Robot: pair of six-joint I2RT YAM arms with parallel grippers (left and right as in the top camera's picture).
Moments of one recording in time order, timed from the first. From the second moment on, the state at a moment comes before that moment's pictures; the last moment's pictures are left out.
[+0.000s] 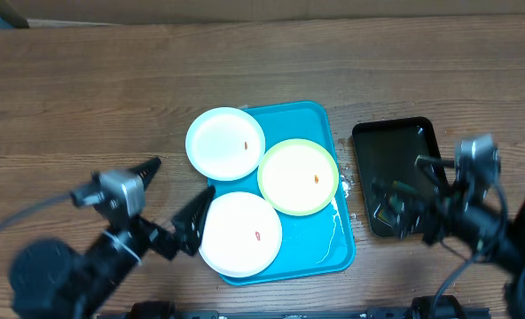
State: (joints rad) left arm 0.03 0.62 1.14 -0.77 0.60 -0.17; right arm 0.07 0.81 1.30 -1.03 -0.59 0.12
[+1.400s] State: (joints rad) left arm 0.01 0.98 1.53 -1.35 0.68 0.30; right arm -0.08 1.60 0.83 -0.70 -0.12 0.59
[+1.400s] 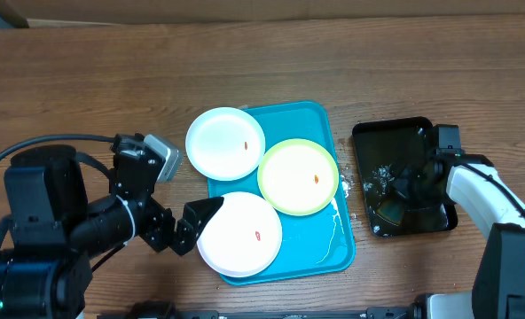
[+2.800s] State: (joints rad) left arm 0.01 1.00 1.53 -1.35 0.65 0.31; right arm -0.07 1.52 0.94 -0.87 -0.12 0.54
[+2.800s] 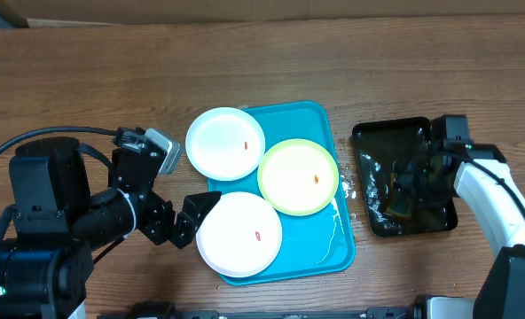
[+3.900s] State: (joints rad) left arm 0.01 1.00 1.53 -1.36 0.65 0.30; right arm -0.07 1.59 1.03 -0.86 -0.19 0.47
